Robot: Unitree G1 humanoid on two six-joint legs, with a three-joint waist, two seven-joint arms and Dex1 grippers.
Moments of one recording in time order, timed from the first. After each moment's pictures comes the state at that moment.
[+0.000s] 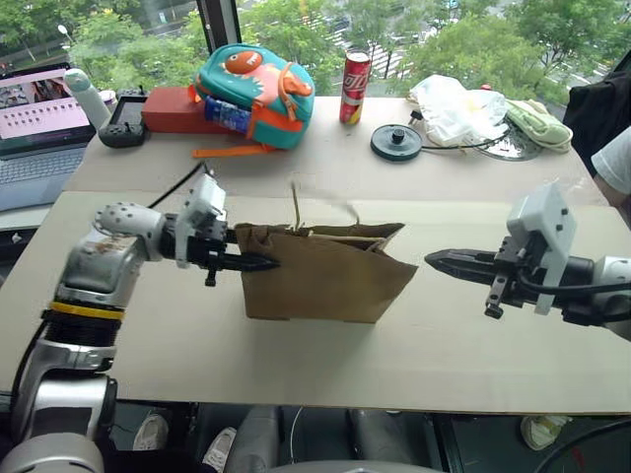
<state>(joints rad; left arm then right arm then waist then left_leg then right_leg) -0.62 0.80 -0.01 0.00 -0.55 0.56 -1.45 -0.18 -1.01 -0.38 -0.70 0.84 1.00 0.74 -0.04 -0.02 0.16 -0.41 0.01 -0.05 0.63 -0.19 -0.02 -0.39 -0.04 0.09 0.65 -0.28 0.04</state>
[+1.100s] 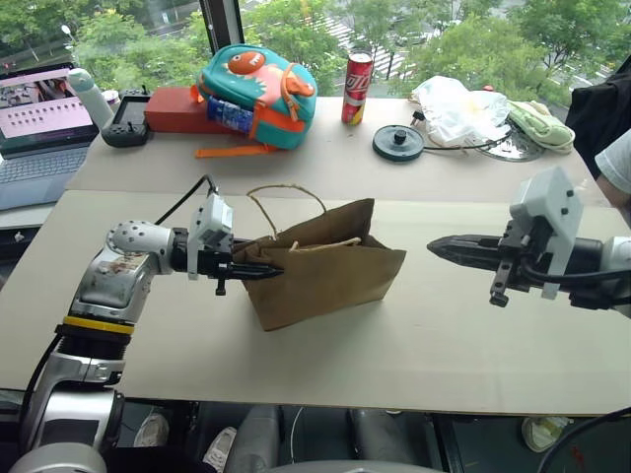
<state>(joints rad) -0.56 0.70 -0.09 0.10 -0.43 0.34 -1.38 -0.27 -1.06 -0.33 -0.66 0.84 0.96 0.75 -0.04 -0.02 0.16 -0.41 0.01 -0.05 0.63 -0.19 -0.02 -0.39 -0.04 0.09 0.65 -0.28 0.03</state>
